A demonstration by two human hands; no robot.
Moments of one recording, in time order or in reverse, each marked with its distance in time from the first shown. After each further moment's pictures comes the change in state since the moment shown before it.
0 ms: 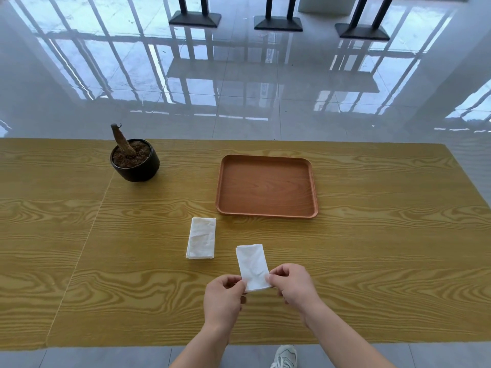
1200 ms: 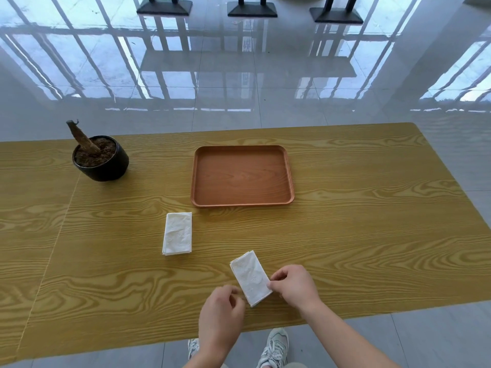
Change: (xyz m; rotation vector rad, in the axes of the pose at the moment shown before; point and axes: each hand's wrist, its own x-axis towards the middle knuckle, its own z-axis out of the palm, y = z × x) left_hand -0.016 -0.051 0.026 0.704 -0.009 0.412; right_hand -0.001 0.047 -0.036 -0.294 0.071 0.074
